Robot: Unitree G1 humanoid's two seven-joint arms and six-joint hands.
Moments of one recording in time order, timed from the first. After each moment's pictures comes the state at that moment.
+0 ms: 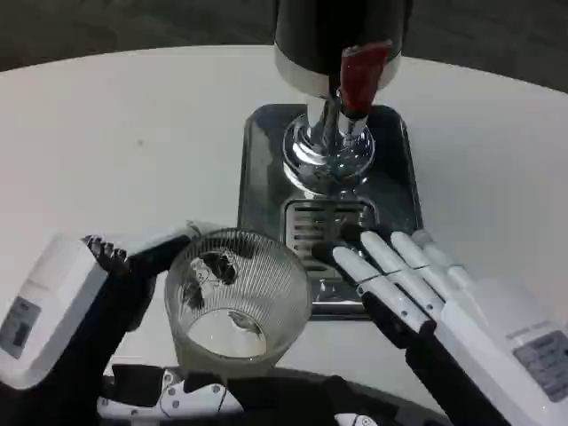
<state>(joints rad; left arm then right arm) 0.14 0.43 0.20 -0.29 0.40 -0.71 0.02 0.40 -0.30 0.11 -1.03 -0.86 -0.11 0.36</state>
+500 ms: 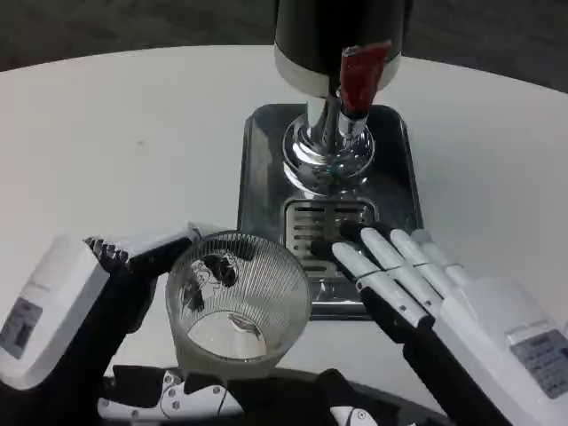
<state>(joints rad) 0.14 0.43 0.20 -0.28 0.40 -0.71 0.01 0.40 -0.25 0.13 -1.03 -0.88 -0.11 0.38</state>
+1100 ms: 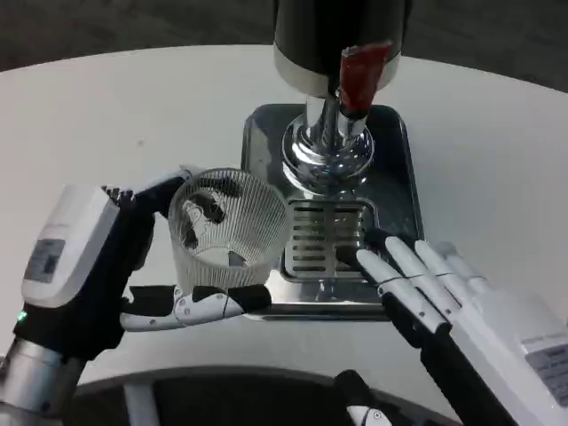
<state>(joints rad) -0.16 0.40 0.15 0.03 0.53 -0.66 0.12 0.47 -0.16 0.10 -1.03 -0.94 -0.14 0.39</state>
